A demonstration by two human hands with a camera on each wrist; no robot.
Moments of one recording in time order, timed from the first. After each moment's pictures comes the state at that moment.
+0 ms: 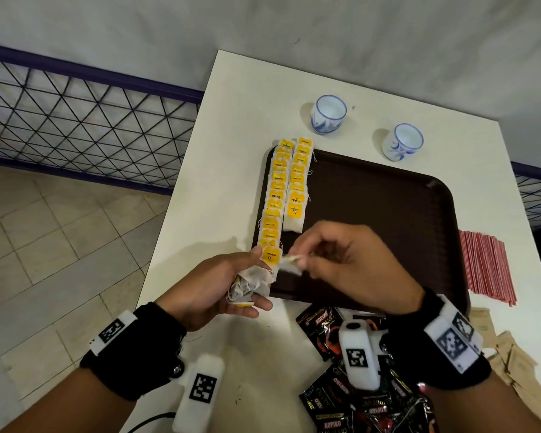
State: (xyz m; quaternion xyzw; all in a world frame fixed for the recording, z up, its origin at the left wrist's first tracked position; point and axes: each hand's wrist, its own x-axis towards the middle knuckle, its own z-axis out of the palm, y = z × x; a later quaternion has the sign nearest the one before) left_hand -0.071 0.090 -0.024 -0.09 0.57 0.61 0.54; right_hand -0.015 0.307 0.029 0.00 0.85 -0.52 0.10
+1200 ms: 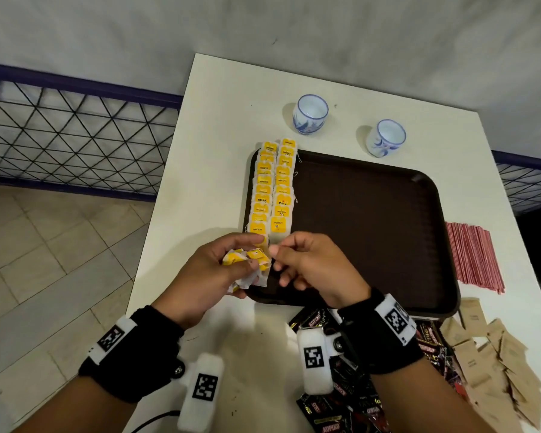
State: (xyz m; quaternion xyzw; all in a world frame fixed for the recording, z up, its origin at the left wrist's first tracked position) left_hand -0.082 0.100 -0.035 0.02 0.66 0.64 0.39; right_hand -0.029 0.287 -0.020 0.29 0.69 -0.64 0.16
